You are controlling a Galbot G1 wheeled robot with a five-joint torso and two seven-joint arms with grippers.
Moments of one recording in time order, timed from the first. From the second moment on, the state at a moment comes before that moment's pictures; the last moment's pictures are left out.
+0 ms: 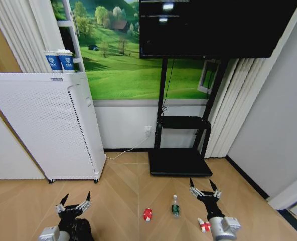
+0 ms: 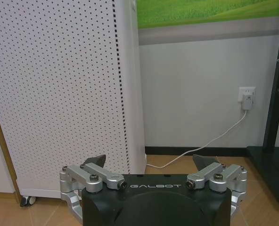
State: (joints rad) left arm 1.83 -1.49 -0.80 -2.27 -0.17 0.19 0.01; right arm -1.68 1.51 0.71 2.13 0.18 0.06 -0.02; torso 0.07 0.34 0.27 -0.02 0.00
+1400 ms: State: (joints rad) left arm 1.83 -1.49 -0.80 -2.27 -0.17 0.19 0.02; right arm -1.69 1.51 0.71 2.12 0.17 0.06 -0.02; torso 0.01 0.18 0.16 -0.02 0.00
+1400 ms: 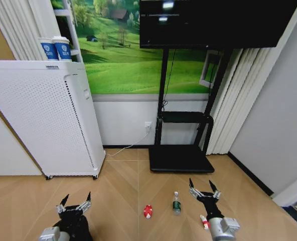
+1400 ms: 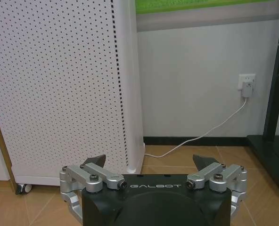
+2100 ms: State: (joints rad) left arm 1.83 -1.49 -0.79 -2.26 -0.17 0.19 0.01; right arm -1.69 1.52 0.71 2.12 0.17 0.07 -0.02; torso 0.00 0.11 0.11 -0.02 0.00
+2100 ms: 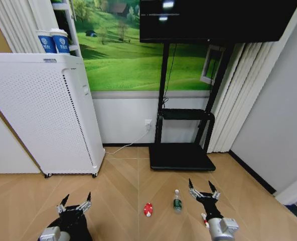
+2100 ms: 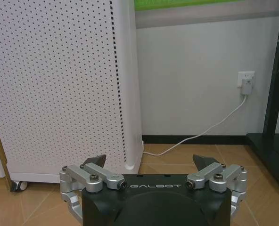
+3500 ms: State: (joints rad) left arm 2.05 -1.46 -1.00 -2.17 -0.85 0.52 -0.30; right arm -1.56 1.47 0.71 1.95 0.22 0.09 -0.01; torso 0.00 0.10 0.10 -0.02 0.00
